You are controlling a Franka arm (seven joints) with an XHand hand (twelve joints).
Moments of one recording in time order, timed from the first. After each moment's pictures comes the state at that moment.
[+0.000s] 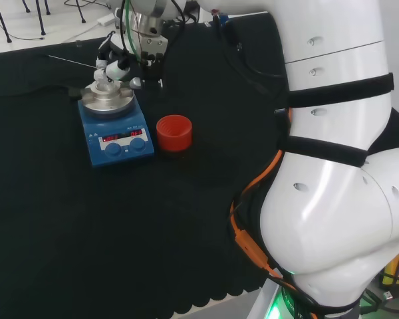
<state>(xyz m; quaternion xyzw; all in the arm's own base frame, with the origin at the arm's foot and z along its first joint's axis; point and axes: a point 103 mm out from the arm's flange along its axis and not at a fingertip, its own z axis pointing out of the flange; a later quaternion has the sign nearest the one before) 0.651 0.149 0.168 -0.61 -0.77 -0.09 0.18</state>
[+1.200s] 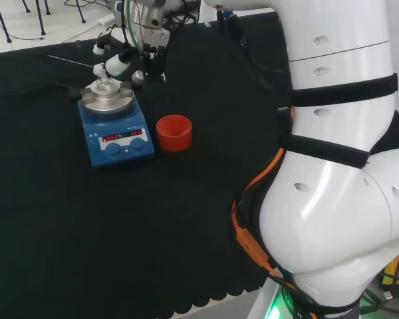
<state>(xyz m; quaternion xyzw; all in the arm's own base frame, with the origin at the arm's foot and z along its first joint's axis) 0.643 0.142 0.190 -0.59 -0.78 -0.08 0.18</state>
